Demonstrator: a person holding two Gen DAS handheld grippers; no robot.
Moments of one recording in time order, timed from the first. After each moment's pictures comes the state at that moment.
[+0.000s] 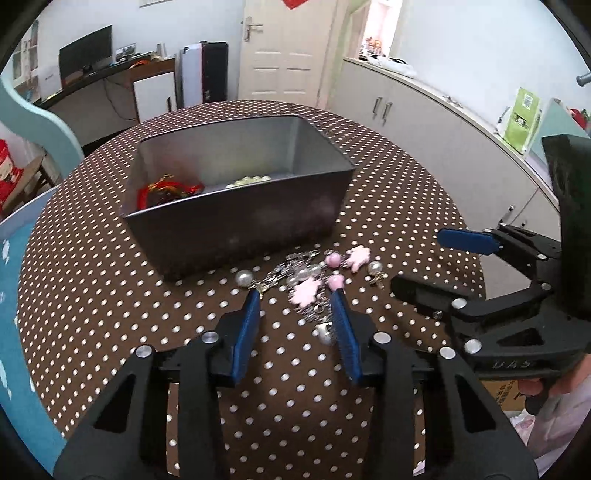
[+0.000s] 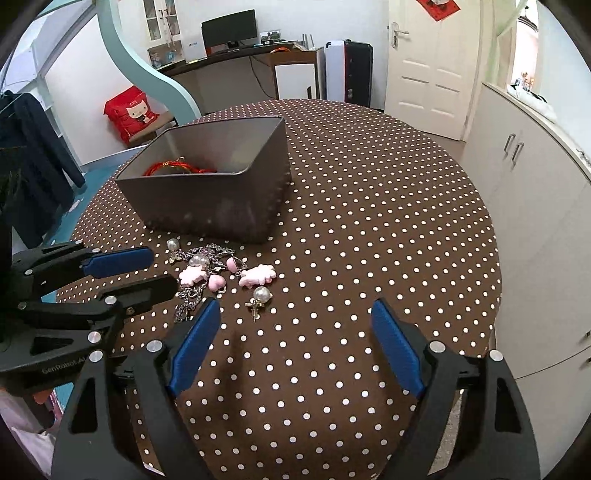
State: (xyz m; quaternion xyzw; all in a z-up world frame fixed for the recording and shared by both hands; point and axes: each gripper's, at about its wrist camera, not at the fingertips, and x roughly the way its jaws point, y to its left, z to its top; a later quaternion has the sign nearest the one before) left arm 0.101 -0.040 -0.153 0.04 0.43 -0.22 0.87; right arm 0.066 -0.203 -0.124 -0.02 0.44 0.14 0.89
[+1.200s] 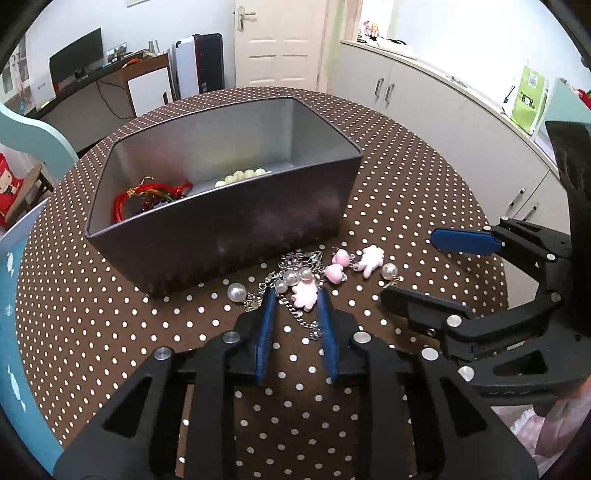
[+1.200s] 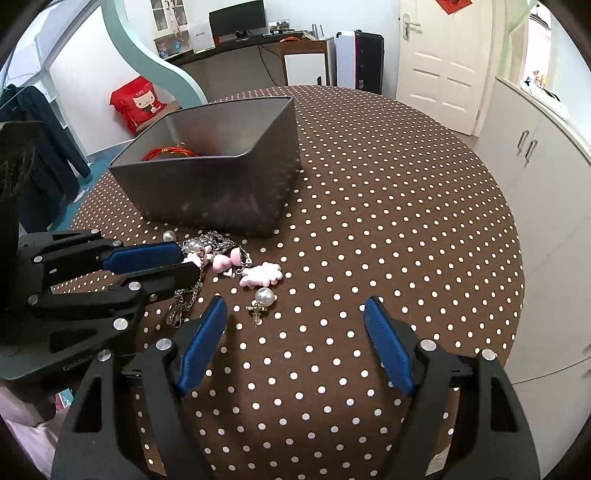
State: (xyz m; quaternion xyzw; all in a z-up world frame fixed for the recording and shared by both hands) left arm 0.126 -0.058 -0.173 0.08 0.45 -0.21 0.86; right arm 0.085 -0.194 -0.135 -0.02 0.46 0.16 0.88
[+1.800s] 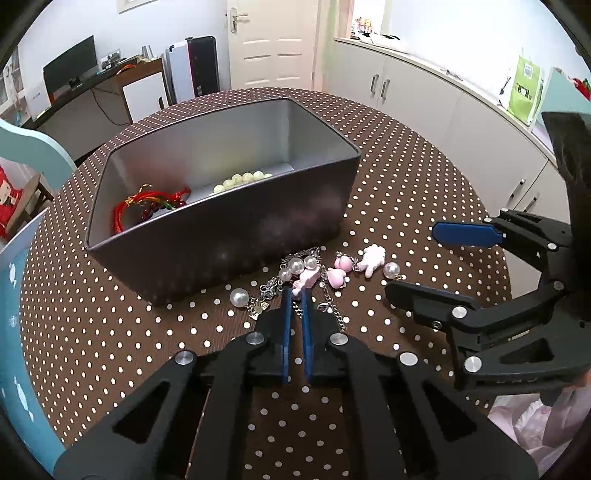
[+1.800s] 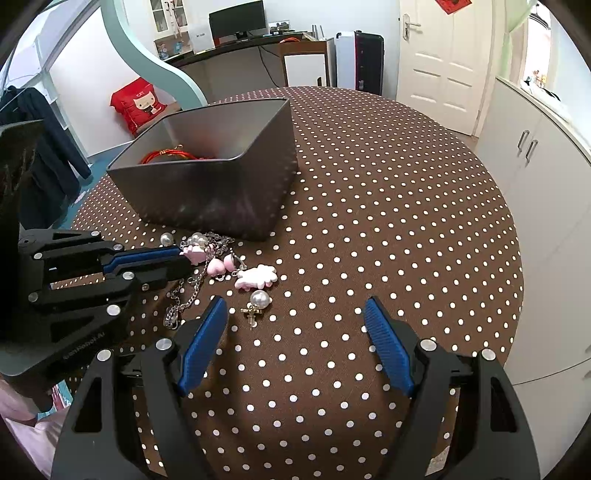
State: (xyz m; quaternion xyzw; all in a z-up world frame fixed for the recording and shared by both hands) left arm 0.122 -0.057 -0.174 0.09 0.45 -0.22 0.86; right arm 0.088 -0.201 -0.136 -0.02 0.46 0.16 0.88
